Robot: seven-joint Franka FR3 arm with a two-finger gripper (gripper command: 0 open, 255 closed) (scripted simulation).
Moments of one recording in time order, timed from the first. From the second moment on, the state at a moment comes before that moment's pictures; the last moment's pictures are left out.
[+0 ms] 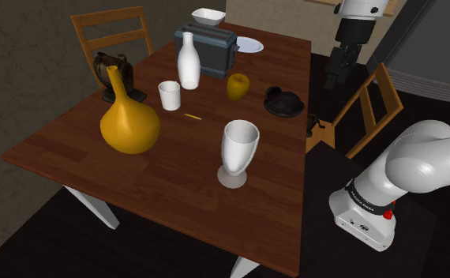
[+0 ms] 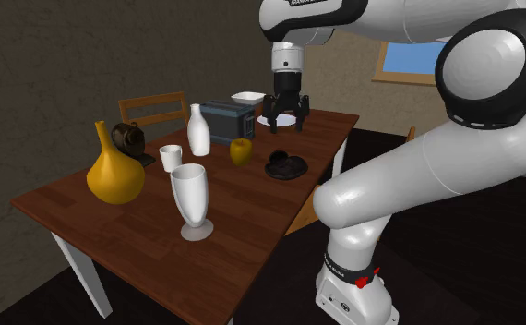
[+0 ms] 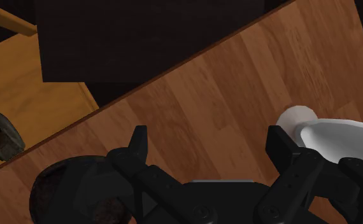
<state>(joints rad) -0.01 -0.76 -0.02 -2.40 0.10 1.44 -0.03</state>
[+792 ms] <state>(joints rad) 0.05 -0.73 0.26 -2.48 0.25 1.71 0.26</state>
